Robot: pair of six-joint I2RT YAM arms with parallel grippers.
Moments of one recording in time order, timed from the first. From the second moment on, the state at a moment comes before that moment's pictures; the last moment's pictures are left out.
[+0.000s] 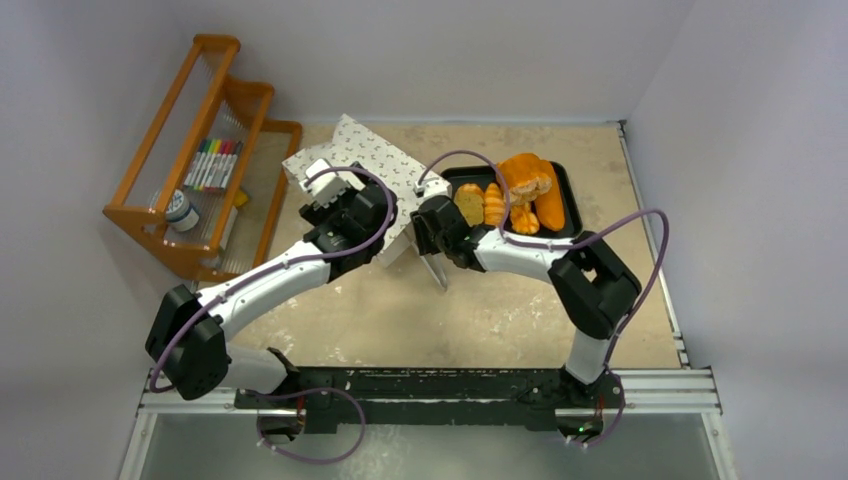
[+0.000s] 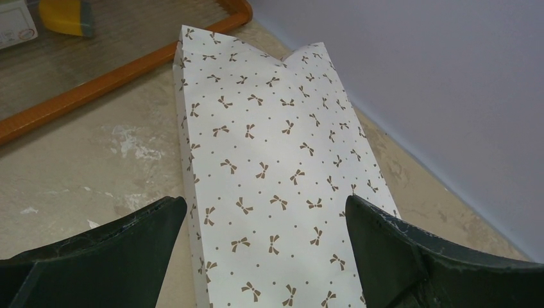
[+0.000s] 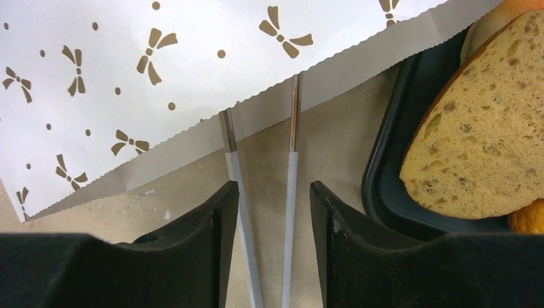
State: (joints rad) left arm -0.74 1.36 1.00 -0.19 -1.16 -0.96; right arm 0.80 1.79 1.10 -0.02 0.29 0.32
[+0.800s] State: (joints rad) left arm -0.74 1.36 1.00 -0.19 -1.17 -0.97; right arm 0.77 1.91 1.09 0.02 0.27 0.33
